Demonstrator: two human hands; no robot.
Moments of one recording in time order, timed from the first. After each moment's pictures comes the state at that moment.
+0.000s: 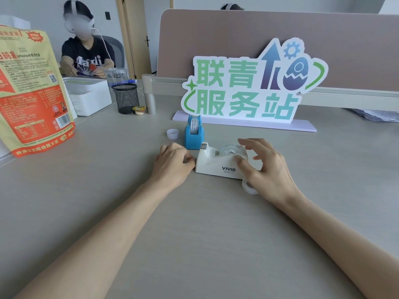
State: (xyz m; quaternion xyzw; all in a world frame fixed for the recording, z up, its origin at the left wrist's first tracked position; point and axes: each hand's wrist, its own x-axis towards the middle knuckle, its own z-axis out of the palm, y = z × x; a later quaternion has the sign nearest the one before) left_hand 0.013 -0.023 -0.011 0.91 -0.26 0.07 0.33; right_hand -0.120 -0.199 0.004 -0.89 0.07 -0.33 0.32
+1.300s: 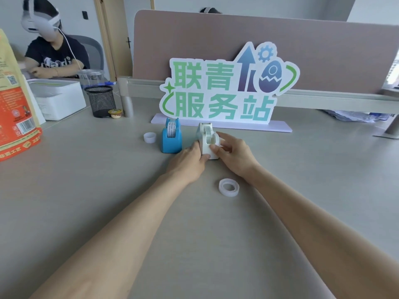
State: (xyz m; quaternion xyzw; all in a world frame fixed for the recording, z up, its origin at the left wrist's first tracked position) left_hand 0.003 -0.107 -0.004 0.91 -0.32 0.03 0.25; right_hand -0.062 -0.242 0.000 -0.87 0.12 -0.21 0.43
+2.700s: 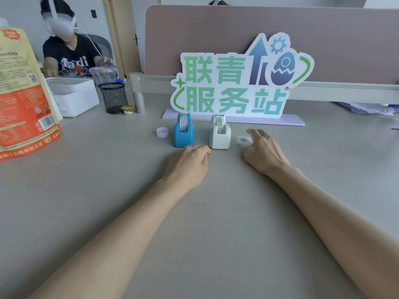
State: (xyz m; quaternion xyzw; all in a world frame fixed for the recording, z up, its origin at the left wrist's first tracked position) left_hand -0.012 -0.066 -0.008 0.90 -0.36 0.10 0.24; right_hand -0.080 -0.262 0.000 -0.95 0.19 -0.22 0.15
